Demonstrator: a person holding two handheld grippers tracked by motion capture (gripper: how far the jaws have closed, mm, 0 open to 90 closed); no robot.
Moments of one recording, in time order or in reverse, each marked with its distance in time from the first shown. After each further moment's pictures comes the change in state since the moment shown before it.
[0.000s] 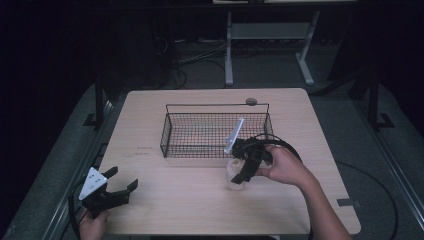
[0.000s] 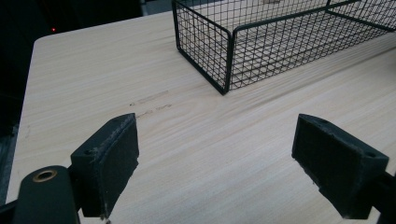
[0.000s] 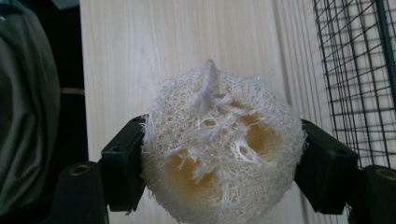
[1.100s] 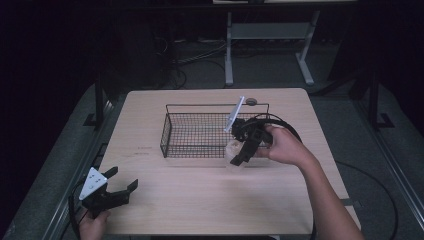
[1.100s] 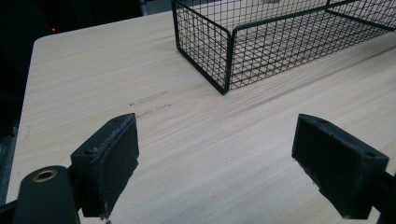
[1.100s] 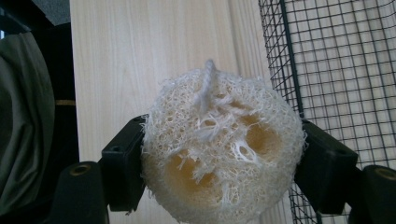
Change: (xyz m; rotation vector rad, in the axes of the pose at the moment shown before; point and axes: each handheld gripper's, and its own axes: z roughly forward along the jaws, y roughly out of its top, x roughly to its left) left arm 0.000 0.000 0.000 0.001 0.001 0.002; right arm -0.027 0.019 -0.036 -0.014 -0.019 0.014
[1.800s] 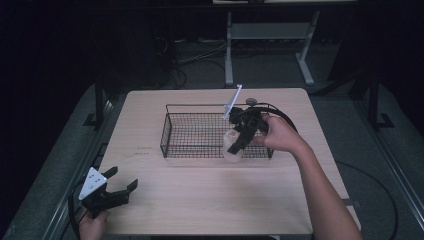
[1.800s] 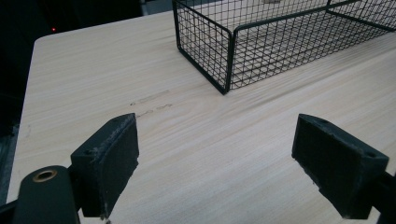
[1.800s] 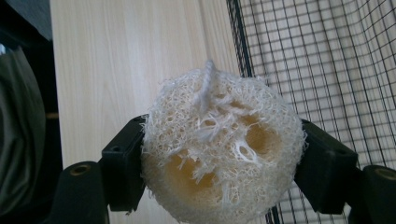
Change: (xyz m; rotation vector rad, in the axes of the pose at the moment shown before) left arm 0.001 -0.001 0.000 -0.002 0.000 -0.010; right arm -0.032 0.010 -0.003 -0.014 0.008 0.043
